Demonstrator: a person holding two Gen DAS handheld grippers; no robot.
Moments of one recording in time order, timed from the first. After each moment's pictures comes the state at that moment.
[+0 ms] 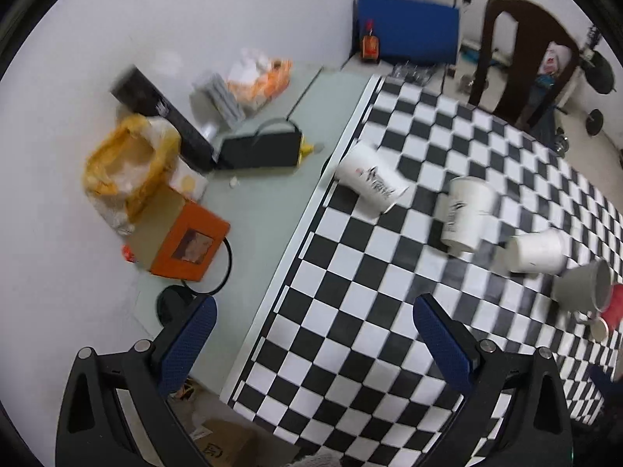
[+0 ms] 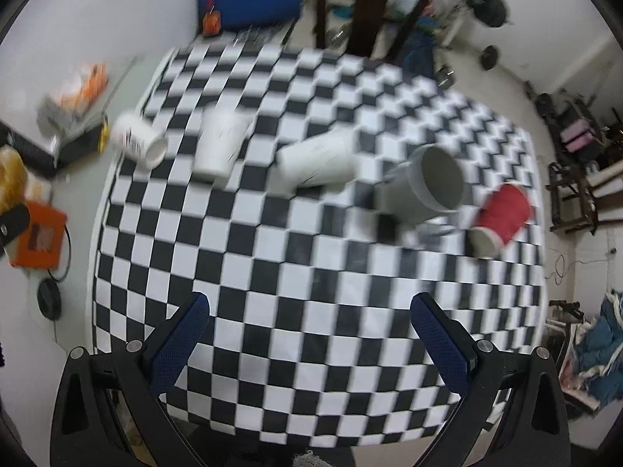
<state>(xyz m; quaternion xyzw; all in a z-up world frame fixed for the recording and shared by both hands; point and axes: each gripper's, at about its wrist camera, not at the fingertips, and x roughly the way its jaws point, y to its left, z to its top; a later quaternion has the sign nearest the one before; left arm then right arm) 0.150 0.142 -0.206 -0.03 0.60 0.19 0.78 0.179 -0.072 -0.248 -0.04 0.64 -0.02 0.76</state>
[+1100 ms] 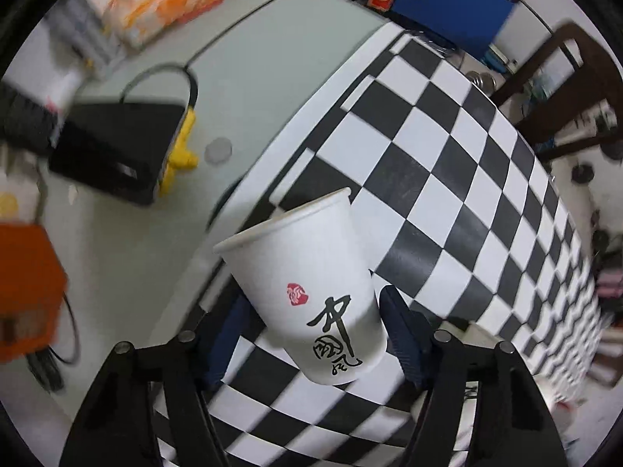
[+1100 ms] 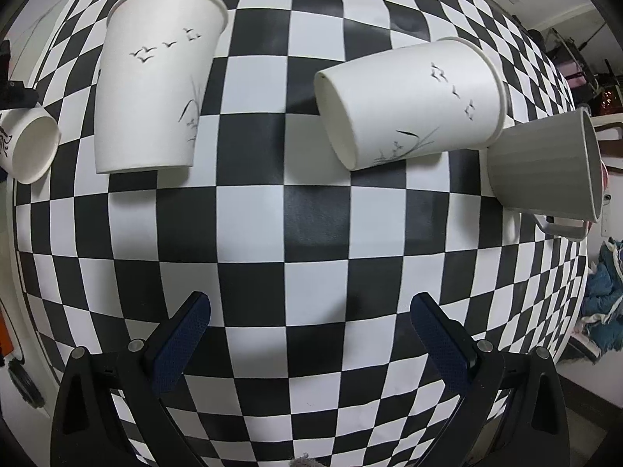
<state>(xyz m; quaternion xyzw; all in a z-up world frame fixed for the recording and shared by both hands) 0.330 0.182 -0.370 -0.18 0.64 0.14 0.73 0.272 -0.036 -0.429 -0.01 0.73 -0.12 0.67</state>
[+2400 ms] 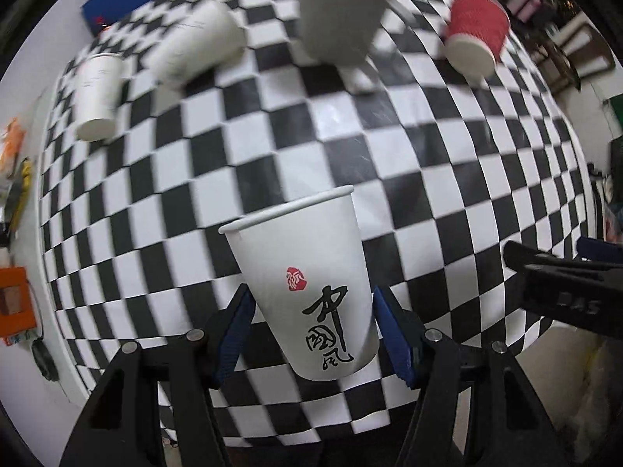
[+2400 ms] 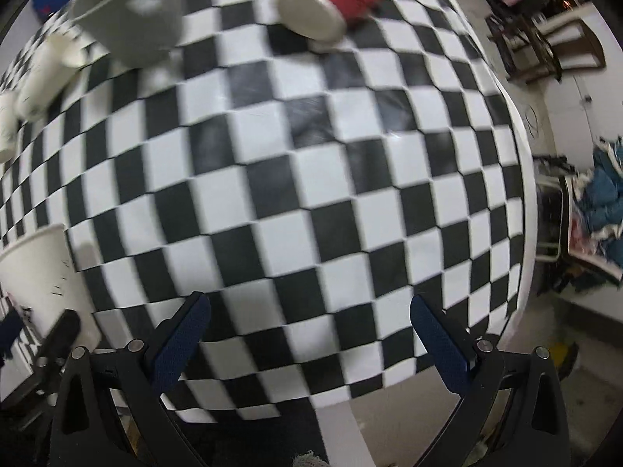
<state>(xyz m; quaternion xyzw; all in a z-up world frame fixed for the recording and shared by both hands) 0.065 -0.166 -0.355 0.12 0.68 -0.15 0.71 0.057 -0.330 -0.374 0.09 0.73 -0.20 0.65</state>
